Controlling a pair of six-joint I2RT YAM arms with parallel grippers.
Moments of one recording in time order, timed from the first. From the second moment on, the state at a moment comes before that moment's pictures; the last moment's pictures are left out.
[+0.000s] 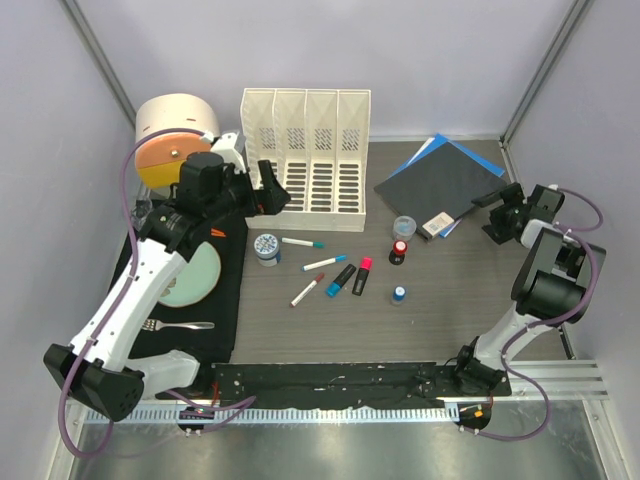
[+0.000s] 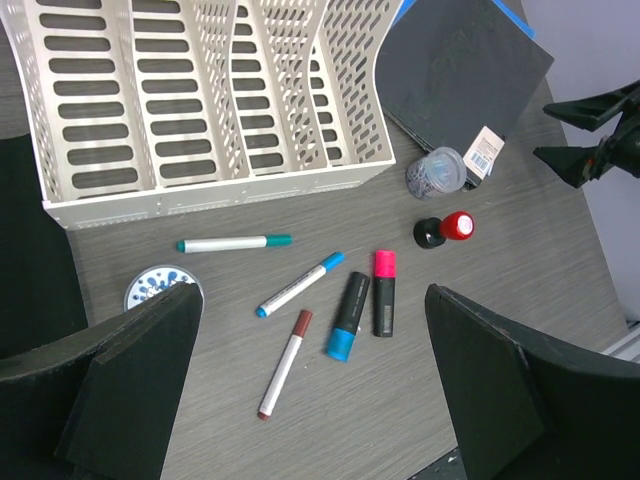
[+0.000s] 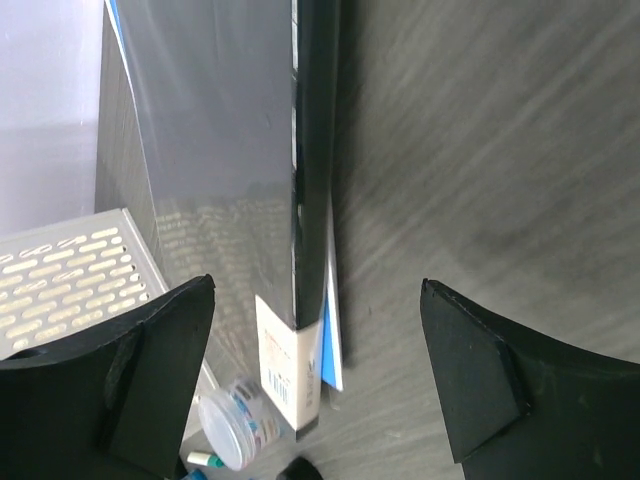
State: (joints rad) left arm -0.43 1.19 1.31 -0.57 0.11 -0.41; right arm -0.48 1.72 0.94 0.03 -0.42 0.76
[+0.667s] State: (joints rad) left arm -0.43 1.24 1.31 -0.53 0.09 -0.40; right arm -0.39 2.02 1.30 0.01 -0.19 0.74
